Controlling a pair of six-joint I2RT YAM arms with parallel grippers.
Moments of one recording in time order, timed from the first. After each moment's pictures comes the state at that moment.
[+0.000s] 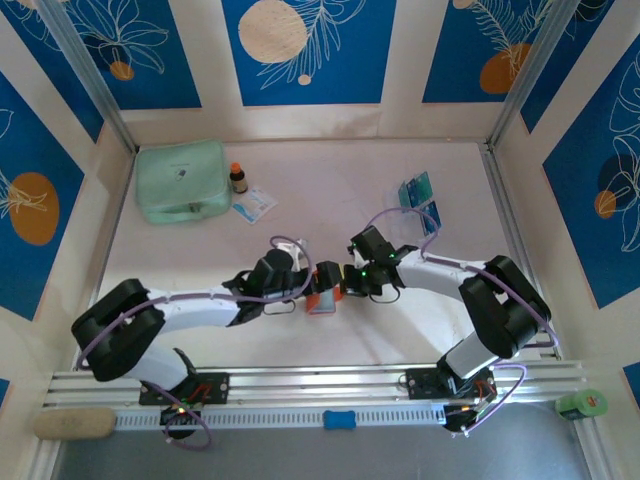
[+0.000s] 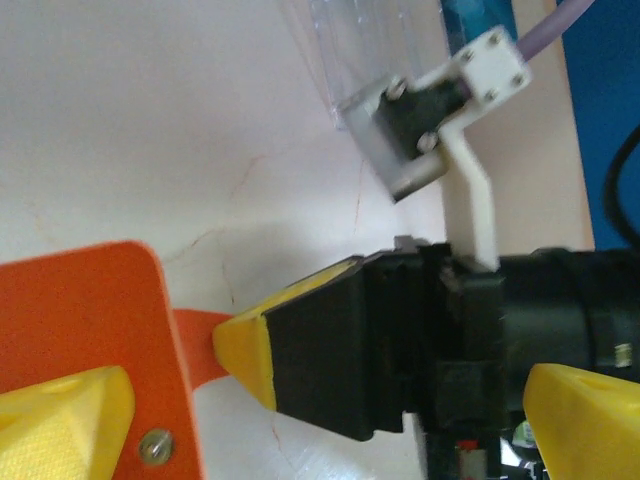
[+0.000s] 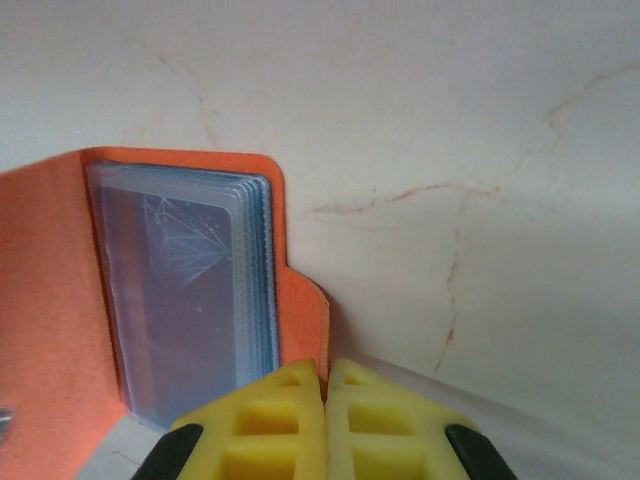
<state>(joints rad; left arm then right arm) -0.91 1.47 0.57 0.42 0.17 -1.05 0.62 1.54 0.76 -0.36 -0.33 0.67</state>
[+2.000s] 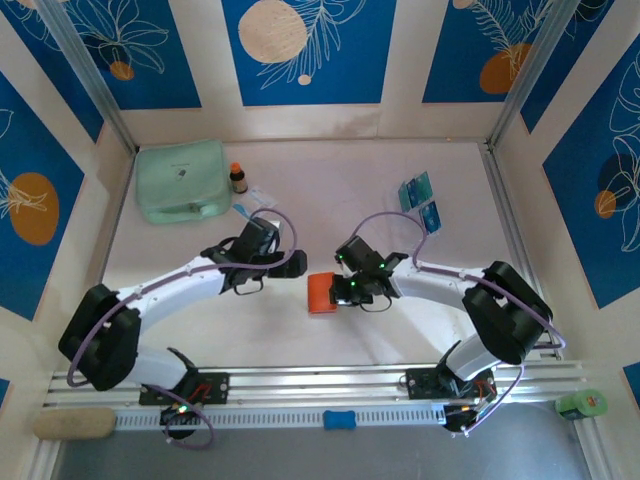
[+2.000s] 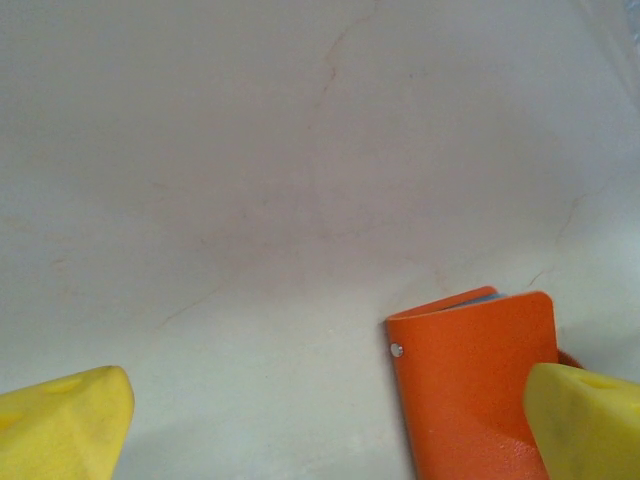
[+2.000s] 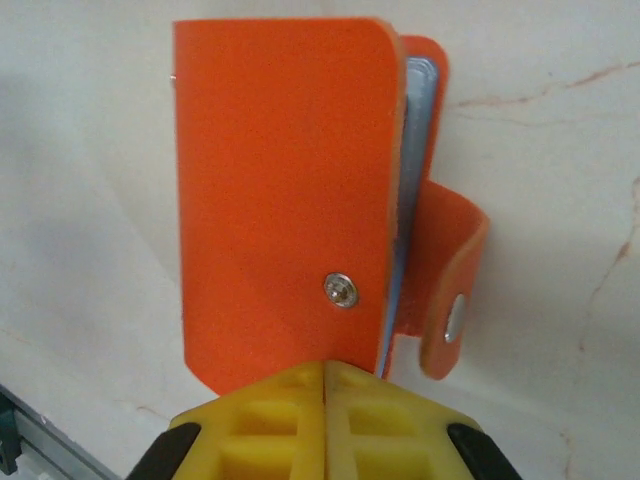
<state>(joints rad) -0.68 1.40 0.82 -0.34 0.02 -0.57 0.78 1.52 0.76 -0.36 -0.28 0.74</state>
